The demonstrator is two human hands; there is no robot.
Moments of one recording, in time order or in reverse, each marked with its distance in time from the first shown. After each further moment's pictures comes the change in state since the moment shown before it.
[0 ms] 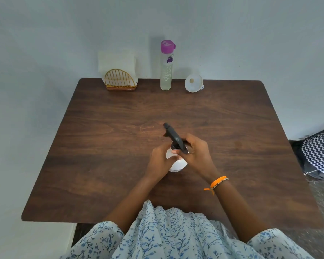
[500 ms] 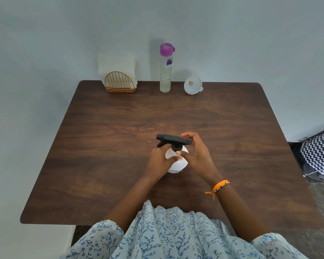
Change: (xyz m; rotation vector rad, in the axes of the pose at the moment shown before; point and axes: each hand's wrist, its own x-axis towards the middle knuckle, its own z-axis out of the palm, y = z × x) left_hand 0.004 -0.001 -0.002 0.024 -0.036 0.004; right_hand -0.009 0.011 -0.001 0.196 -0.011 0.129
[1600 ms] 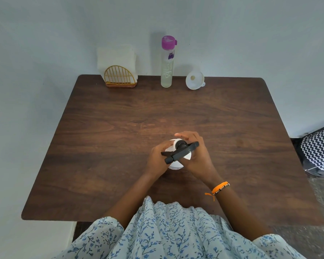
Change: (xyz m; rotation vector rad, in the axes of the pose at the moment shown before) left_hand 0.003 -0.029 0.003 -0.191 -0.011 0.050; right_hand -0.007 0.006 0.011 -0.148 0.033 -0.202
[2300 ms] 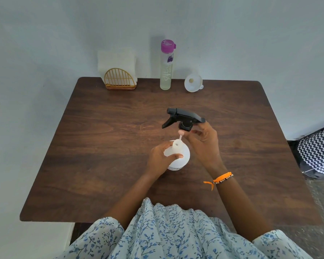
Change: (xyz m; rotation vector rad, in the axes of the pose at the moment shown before) left_hand 0.002 -0.002 0.007 0.056 0.034 -0.166; right_hand 0.030 -0.038 -0.018 0.241 0.209 0.138
